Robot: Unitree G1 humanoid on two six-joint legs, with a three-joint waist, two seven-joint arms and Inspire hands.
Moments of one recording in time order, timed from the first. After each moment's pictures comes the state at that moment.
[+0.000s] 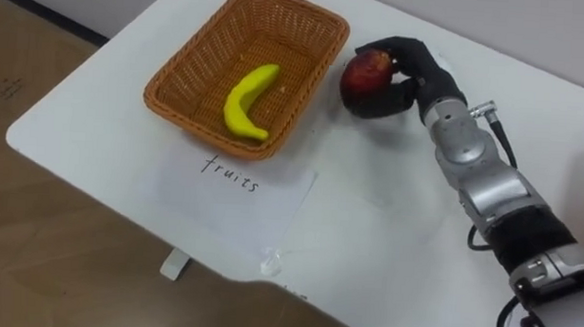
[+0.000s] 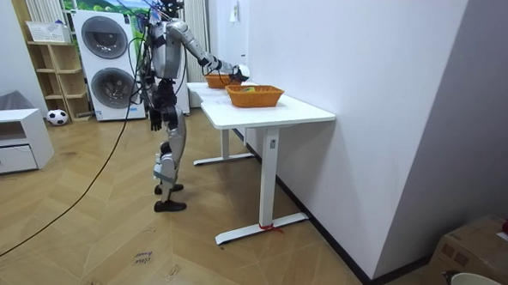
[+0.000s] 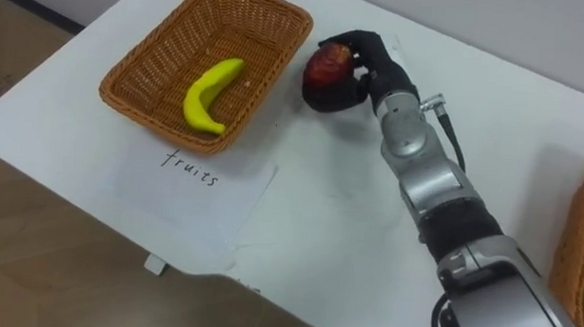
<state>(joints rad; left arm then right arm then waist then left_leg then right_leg) 0.16 0.22 -0.03 1.11 -0.27 0.05 0.13 -0.71 -0.37 0.37 0.63 0.03 0.01 -0.14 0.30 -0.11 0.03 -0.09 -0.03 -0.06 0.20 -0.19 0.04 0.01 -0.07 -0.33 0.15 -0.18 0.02</state>
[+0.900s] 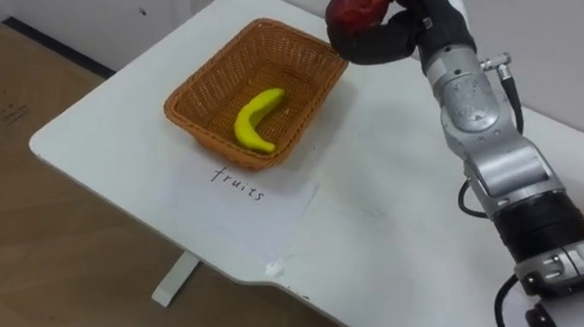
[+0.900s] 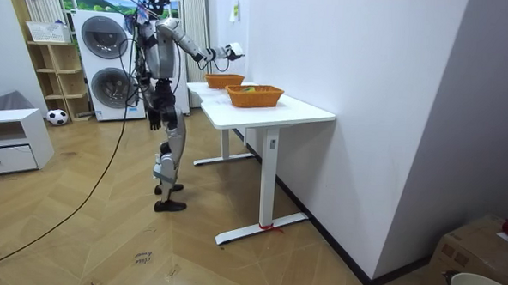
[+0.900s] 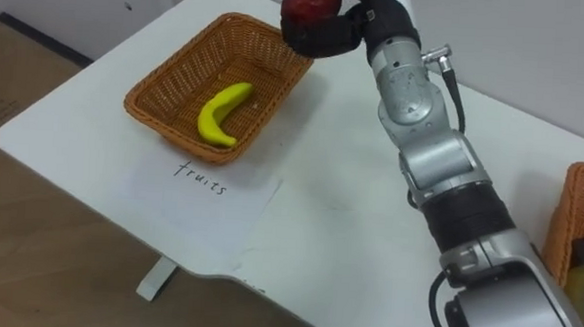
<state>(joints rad) 0.19 0.23 0.04 1.08 -0.13 0.08 0.14 -0.72 -0.37 0.33 0.43 0.03 0.04 -0.14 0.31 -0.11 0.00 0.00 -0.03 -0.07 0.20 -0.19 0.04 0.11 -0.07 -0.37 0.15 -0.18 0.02</state>
